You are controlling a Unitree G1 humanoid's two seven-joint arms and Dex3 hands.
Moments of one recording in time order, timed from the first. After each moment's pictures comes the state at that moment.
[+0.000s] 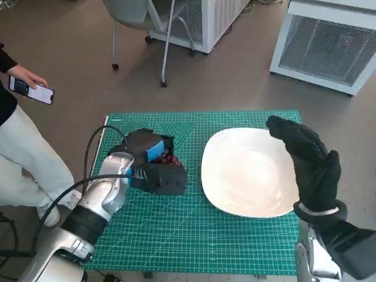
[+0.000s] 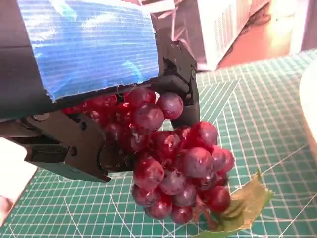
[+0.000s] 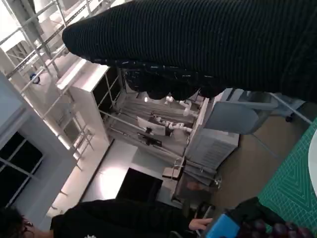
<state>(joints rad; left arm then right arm) -0.89 0.49 -0.53 0.64 0.75 0.09 -0.27 -0.45 -0.13 -0.11 0.27 0.25 -0.63 0.34</state>
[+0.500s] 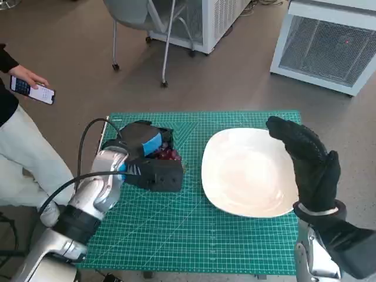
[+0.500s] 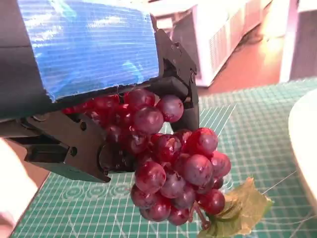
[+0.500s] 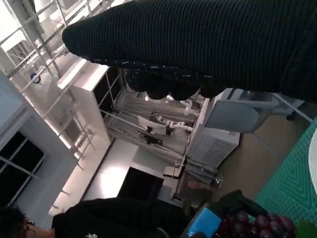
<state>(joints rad) -0.87 0.53 -0.49 0.50 0.75 0.09 -0.31 -0.45 -0.13 -0.11 0.28 0.26 -0.64 0.35</state>
